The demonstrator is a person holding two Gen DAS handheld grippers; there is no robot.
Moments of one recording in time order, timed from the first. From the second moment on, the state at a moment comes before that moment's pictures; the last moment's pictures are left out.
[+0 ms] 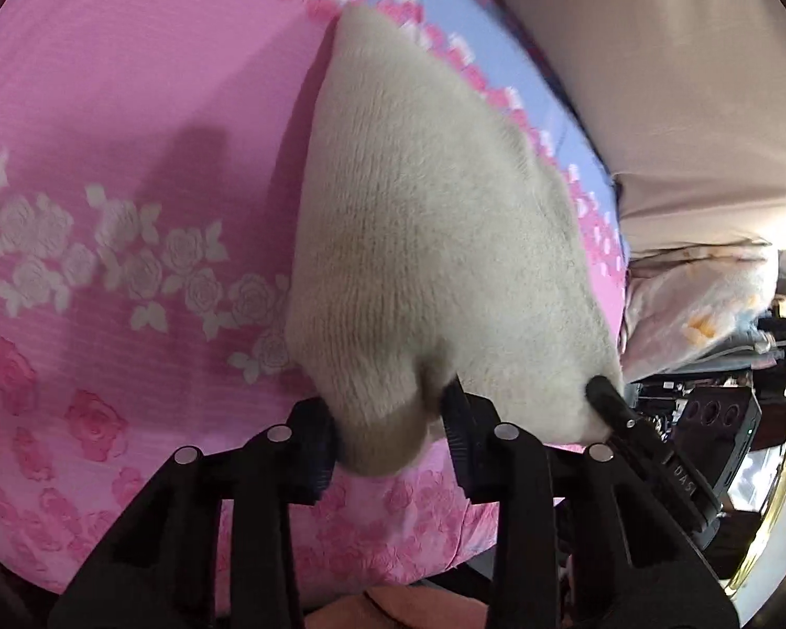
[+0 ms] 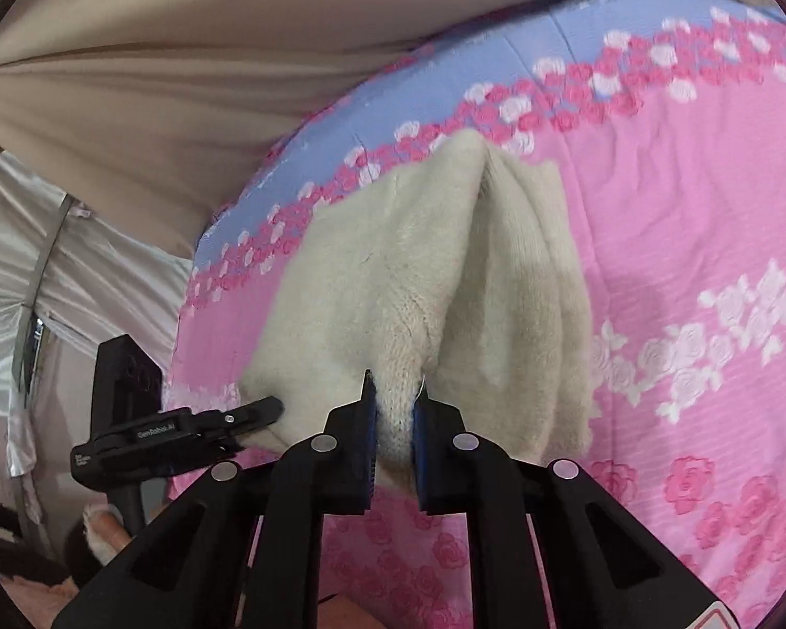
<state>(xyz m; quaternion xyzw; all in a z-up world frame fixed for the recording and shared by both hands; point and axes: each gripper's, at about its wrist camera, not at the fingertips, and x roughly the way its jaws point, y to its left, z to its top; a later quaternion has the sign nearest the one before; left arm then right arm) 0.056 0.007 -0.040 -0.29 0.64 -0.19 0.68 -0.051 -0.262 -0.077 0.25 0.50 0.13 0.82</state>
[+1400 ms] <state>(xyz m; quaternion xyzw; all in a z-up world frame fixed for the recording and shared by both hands) 0.072 -0.001 -0.086 -0.22 0.66 -0.14 0.70 -0.048 -0.299 -0.148 0.27 0.54 0.05 0.80</state>
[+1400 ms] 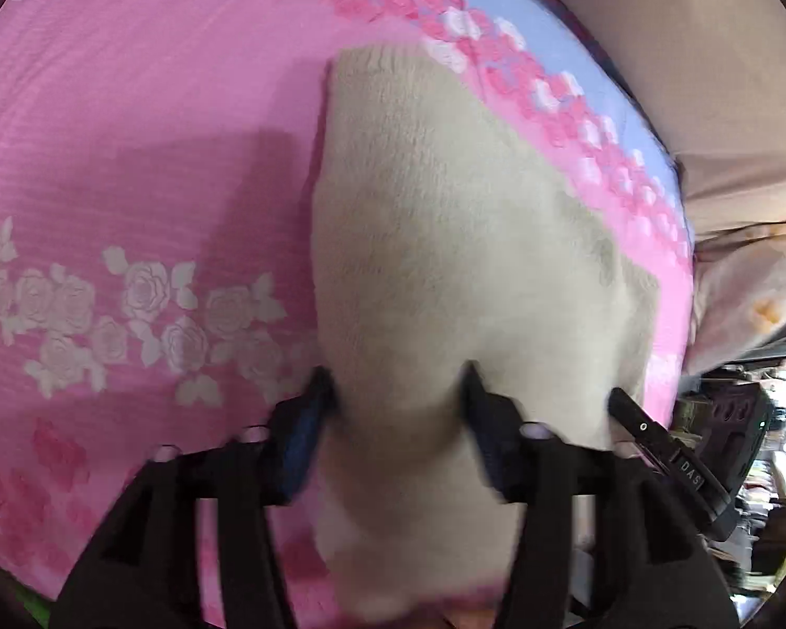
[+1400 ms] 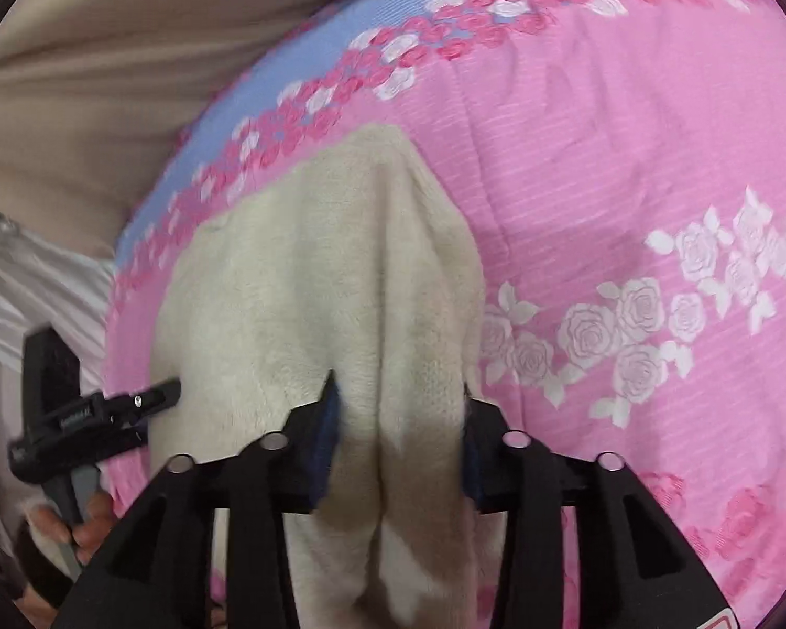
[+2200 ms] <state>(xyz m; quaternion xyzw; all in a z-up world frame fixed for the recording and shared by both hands) 0.092 0.033 -0.061 -0.26 0.60 -0.08 0.75 0.031 -0.256 -0.127 0.08 0.55 0.06 0.83</state>
